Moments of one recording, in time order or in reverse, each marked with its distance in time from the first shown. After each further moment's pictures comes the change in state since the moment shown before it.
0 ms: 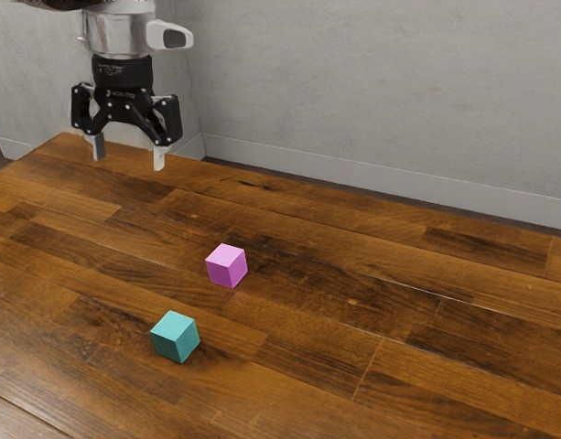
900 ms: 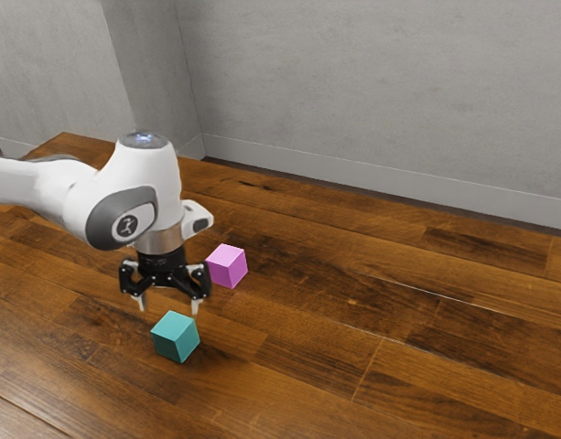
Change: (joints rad) arm 0.083 -0.043 -0.058 -0.877 0.017 1.019 -0.227
